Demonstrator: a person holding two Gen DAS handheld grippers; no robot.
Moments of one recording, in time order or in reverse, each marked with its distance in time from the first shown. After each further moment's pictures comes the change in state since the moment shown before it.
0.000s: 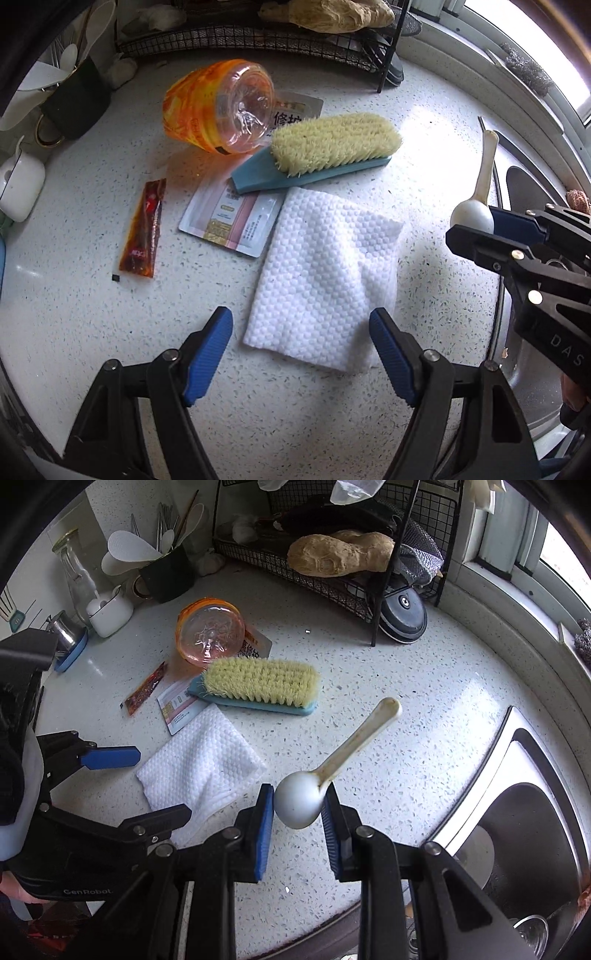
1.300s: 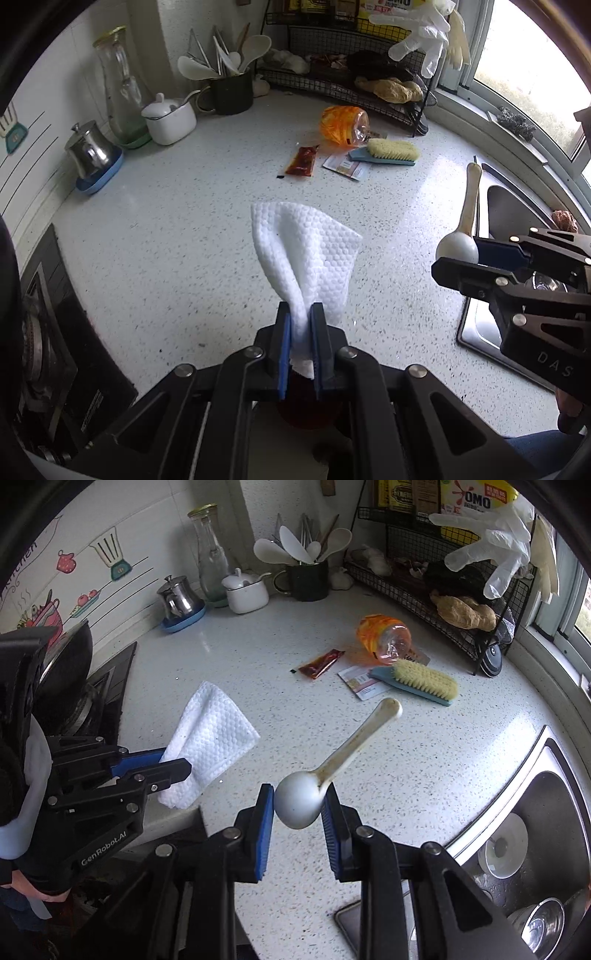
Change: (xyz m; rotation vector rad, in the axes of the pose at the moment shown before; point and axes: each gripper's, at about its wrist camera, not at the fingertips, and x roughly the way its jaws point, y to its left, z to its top) left arm -0.129 0.042 -0.172 -0.197 -0.248 0.120; right arm -0.073 0.151 -0.056 -0.209 -0.090 0.138
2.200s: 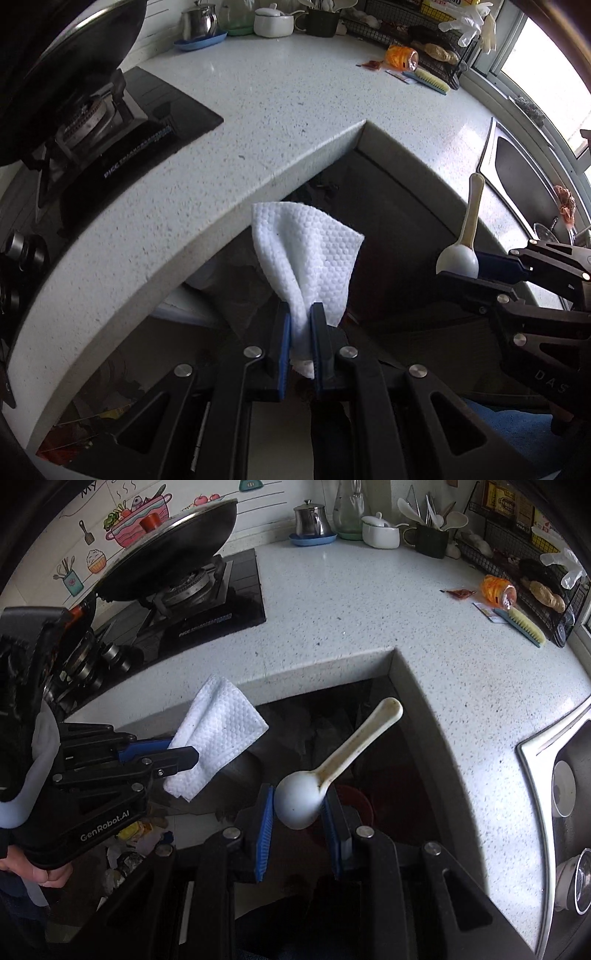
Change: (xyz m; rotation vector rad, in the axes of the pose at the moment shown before) left arm -0.061 0.050 -0.240 -0.225 0.123 0.009; right arm 0.001 0.137 -0.139 -0.173 0.149 0.124
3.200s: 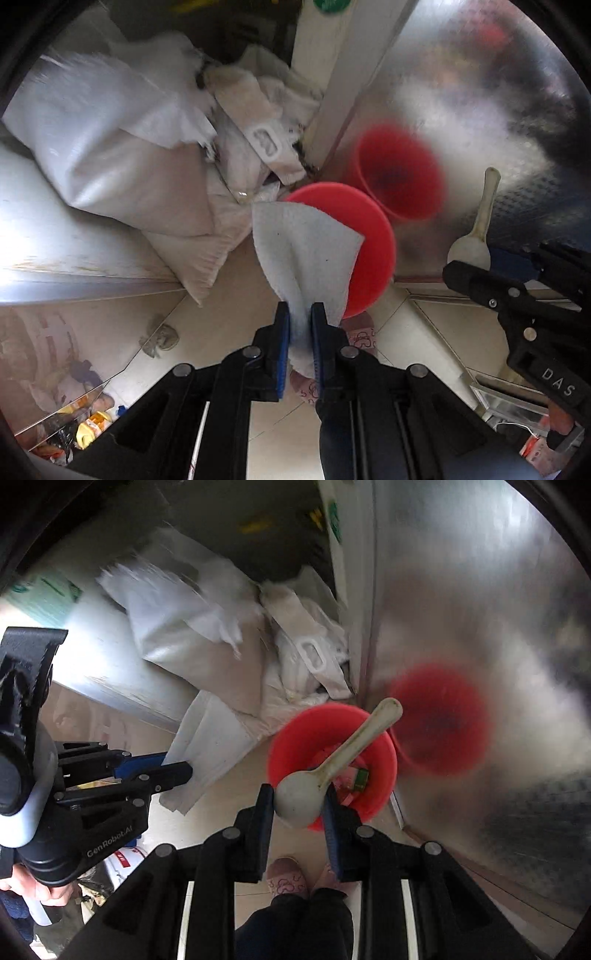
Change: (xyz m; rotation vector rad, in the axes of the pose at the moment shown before) left arm 0.362 0.019 -0.080 -0.028 0.244 -0.032; right arm 0.323 -0.095 -0.108 0.140 0.181 0.004
